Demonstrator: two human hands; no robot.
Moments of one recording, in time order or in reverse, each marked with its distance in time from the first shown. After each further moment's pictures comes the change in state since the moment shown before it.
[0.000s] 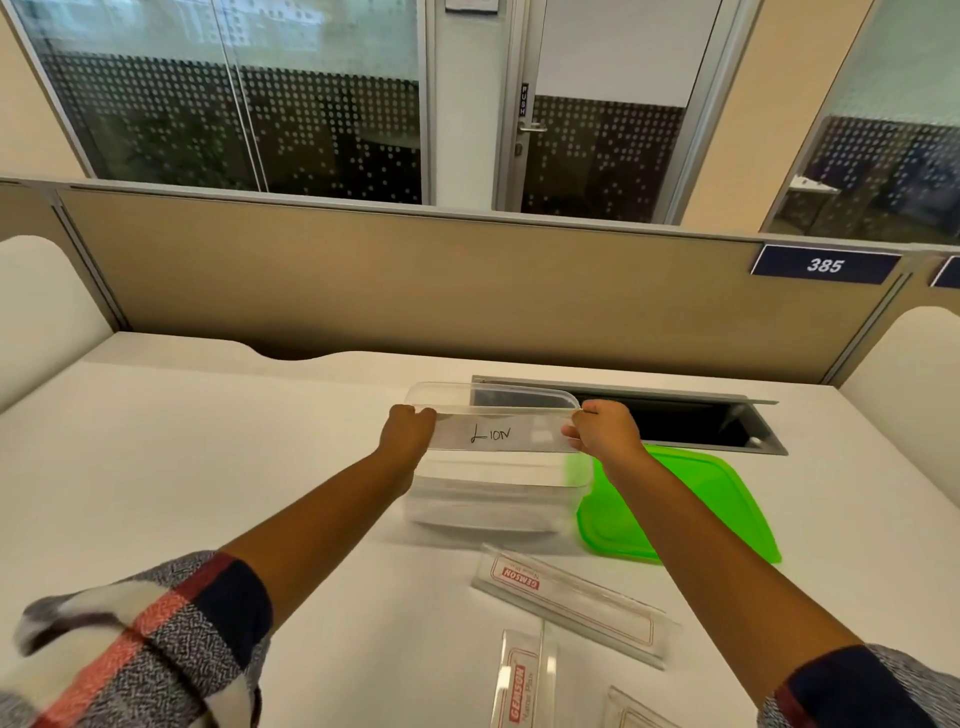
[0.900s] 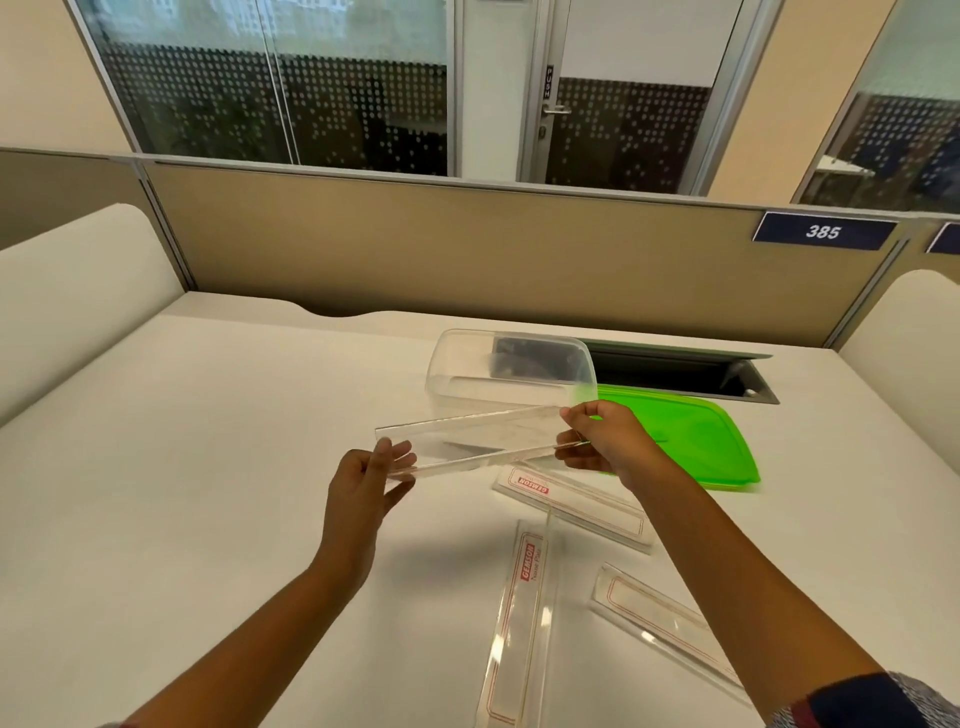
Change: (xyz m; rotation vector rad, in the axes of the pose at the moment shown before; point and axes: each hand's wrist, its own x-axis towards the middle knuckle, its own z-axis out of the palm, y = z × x) left_hand -0.149 -0.116 -0.073 -0.421 0.054 0.378; right_hand -0.122 0.028 -0.028 0.148 -0.297 0.084
